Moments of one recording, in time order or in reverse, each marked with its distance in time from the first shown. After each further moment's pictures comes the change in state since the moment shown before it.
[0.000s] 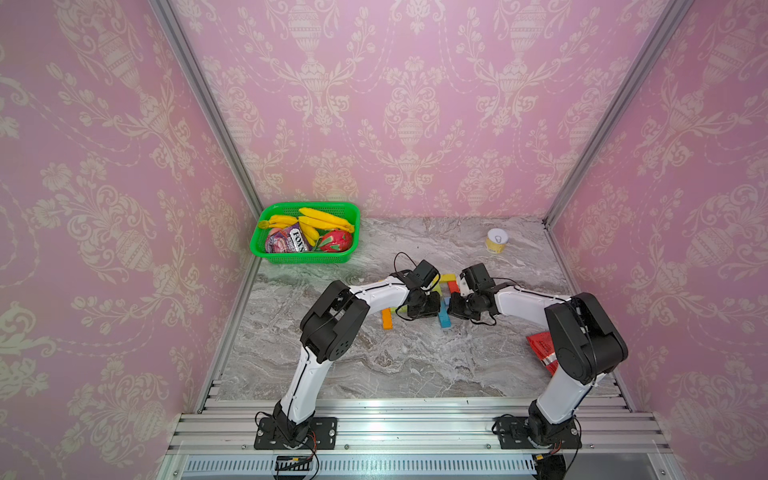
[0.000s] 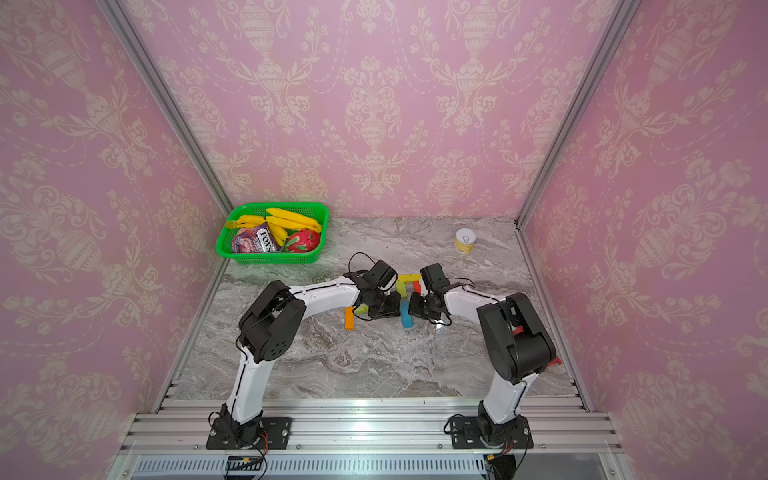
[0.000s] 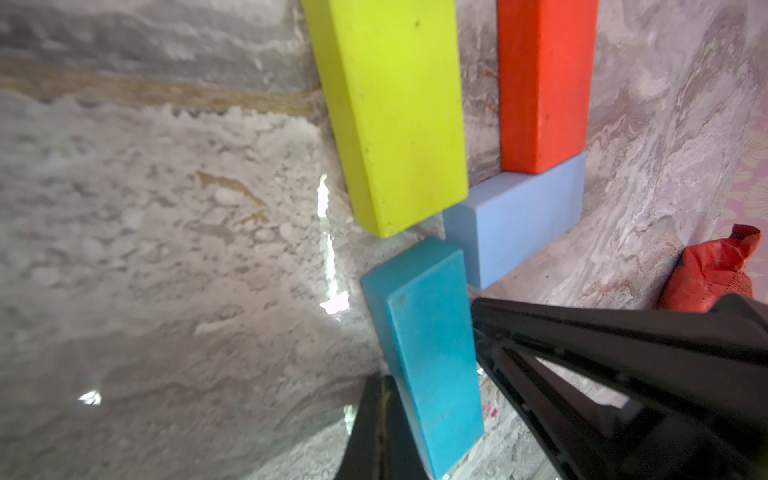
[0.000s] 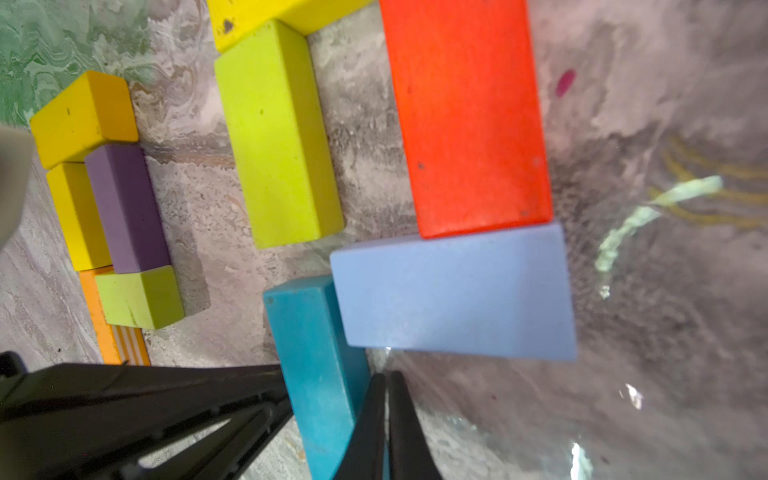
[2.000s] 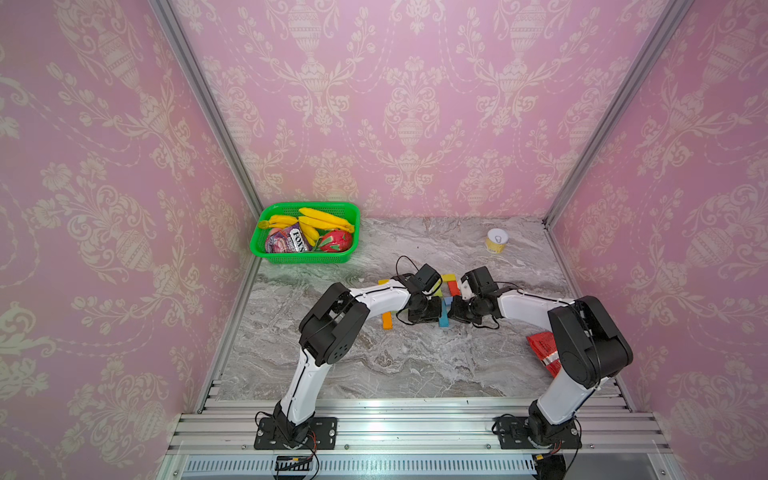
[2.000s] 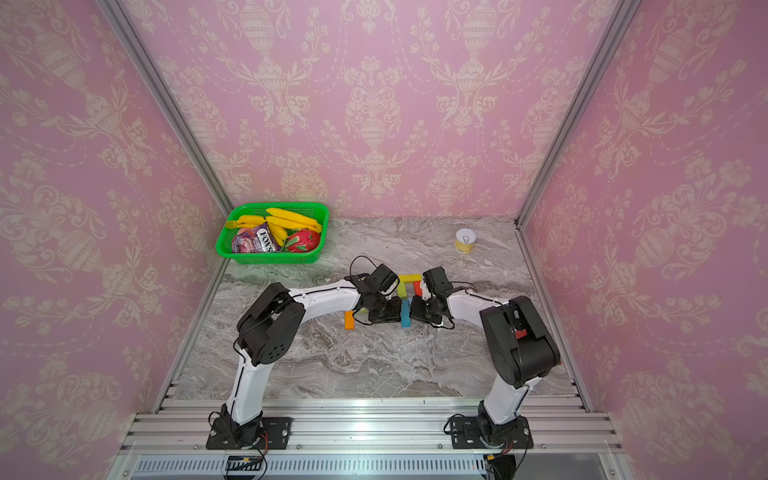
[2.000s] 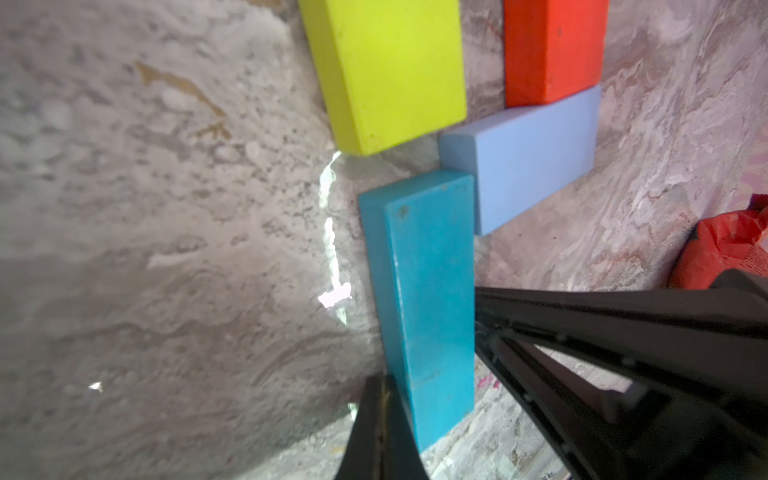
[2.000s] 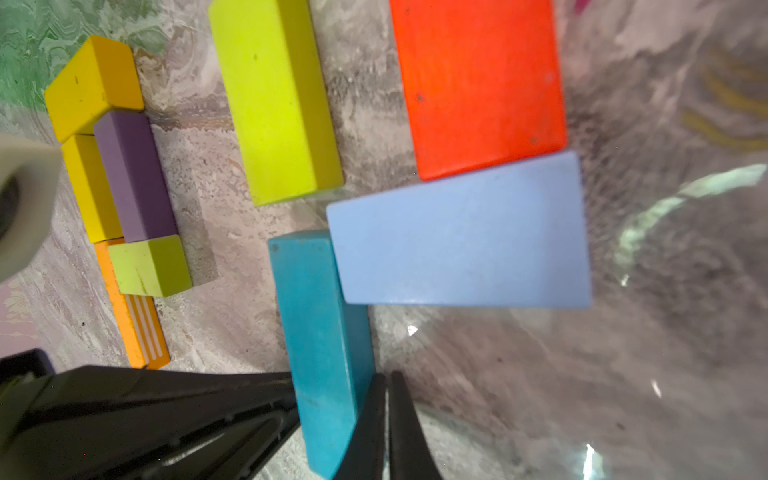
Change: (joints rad) left arm -0.033 -0.020 -0.029 -0.013 0.008 -0.002; right arm -0.008 -0.026 -0.047 0.016 -0.059 0.008
